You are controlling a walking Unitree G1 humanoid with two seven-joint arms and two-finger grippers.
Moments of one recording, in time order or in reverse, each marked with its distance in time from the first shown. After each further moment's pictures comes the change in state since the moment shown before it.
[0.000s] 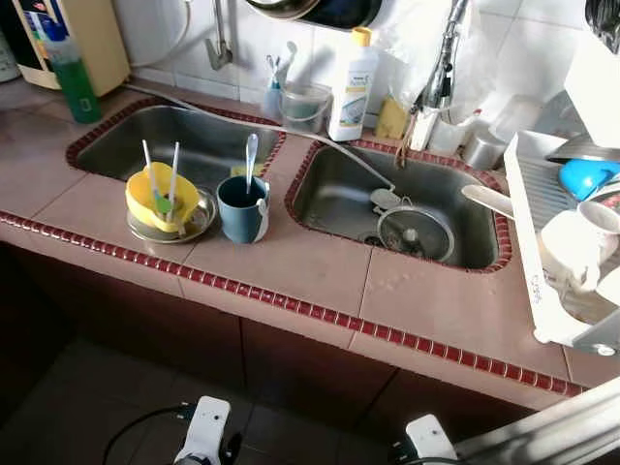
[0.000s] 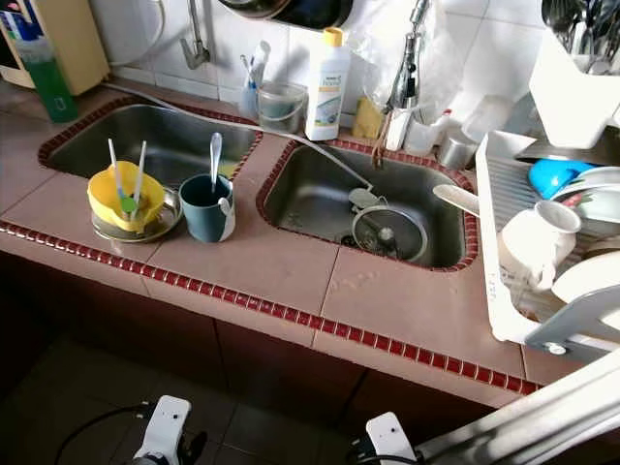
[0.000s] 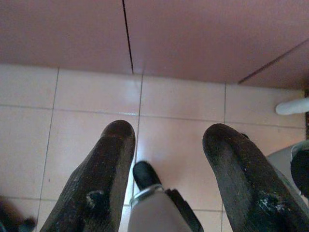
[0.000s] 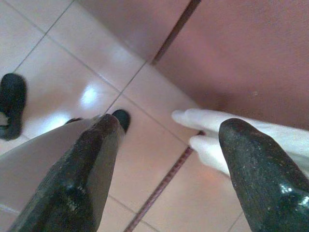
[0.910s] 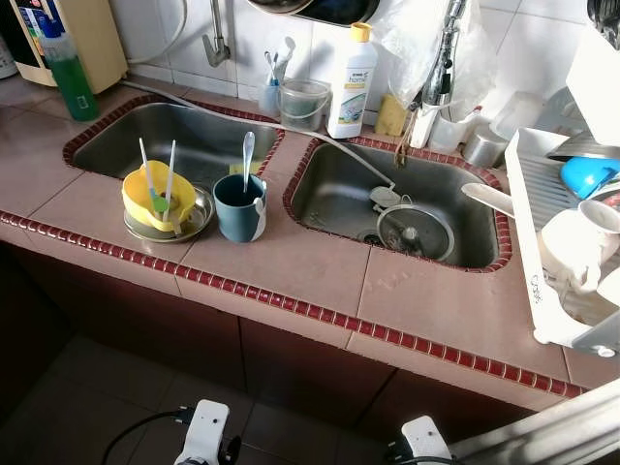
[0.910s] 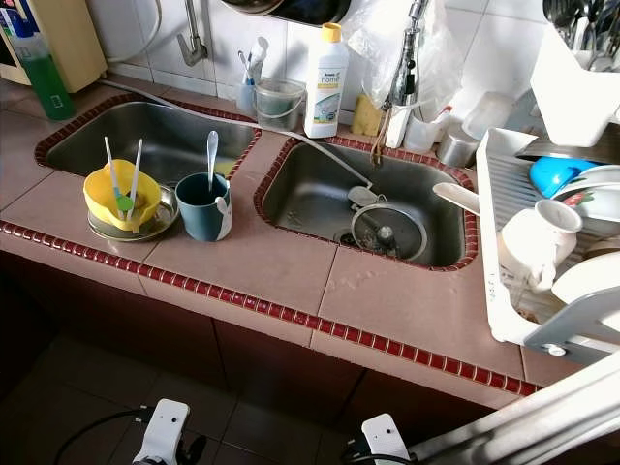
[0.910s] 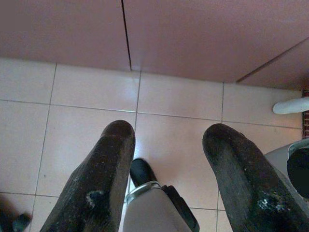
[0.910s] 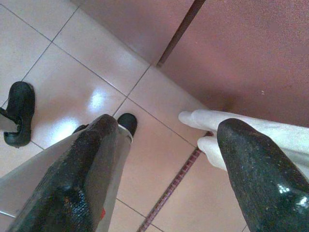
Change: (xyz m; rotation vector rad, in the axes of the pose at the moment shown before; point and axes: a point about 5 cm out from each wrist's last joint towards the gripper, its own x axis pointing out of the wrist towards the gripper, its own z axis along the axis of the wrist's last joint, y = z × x) left arm 0.000 -0.001 -0.001 -0.017 0.000 -0.002; right arm 0.001 0.004 0.003 0.055 -0.014 0.008
